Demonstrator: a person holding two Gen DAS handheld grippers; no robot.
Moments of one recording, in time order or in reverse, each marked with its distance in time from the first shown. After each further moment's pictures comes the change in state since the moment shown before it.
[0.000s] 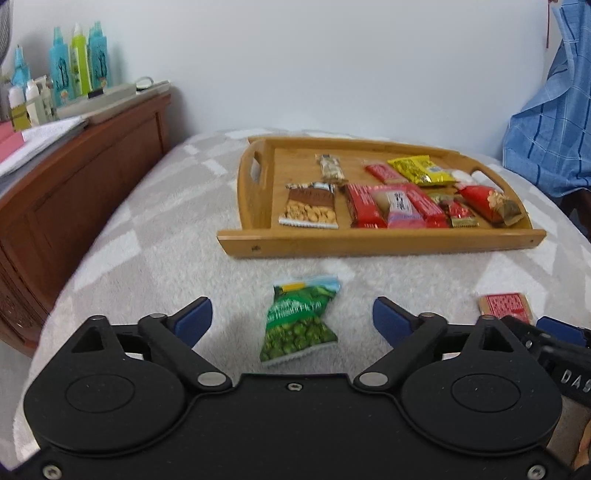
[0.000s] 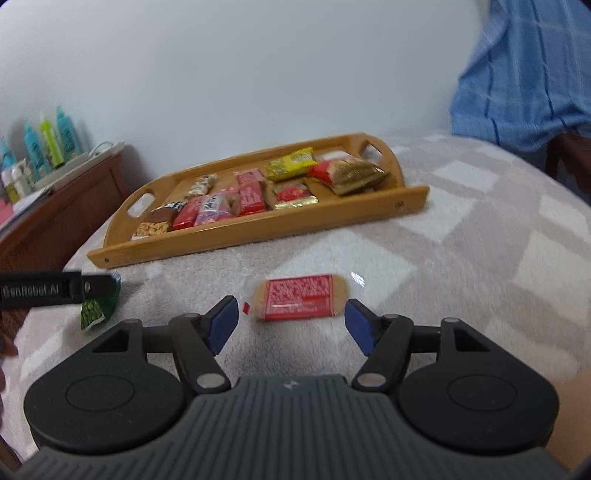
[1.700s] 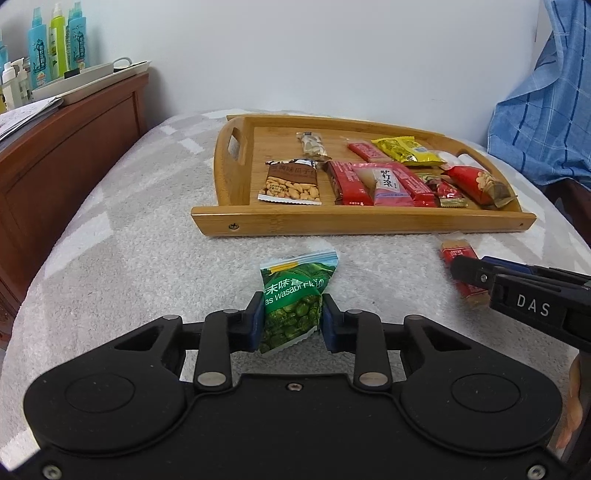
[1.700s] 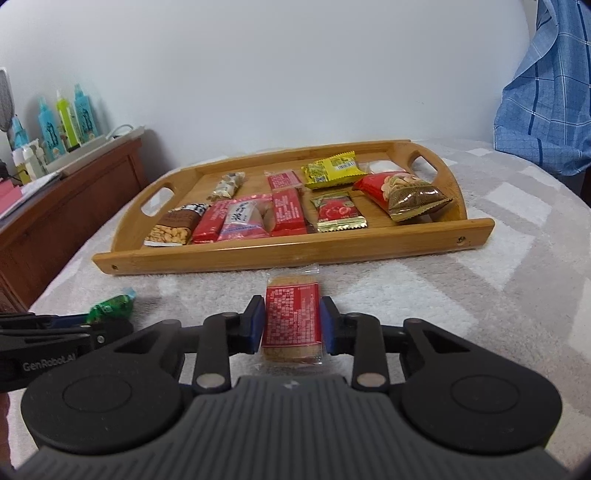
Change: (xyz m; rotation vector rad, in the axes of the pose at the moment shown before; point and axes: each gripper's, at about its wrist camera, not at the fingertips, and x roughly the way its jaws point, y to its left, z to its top) left arm 0.016 0.001 -0.006 0.005 0.037 -0.067; right arm 0.035 0.027 0.028 -0.103 0.024 0.055
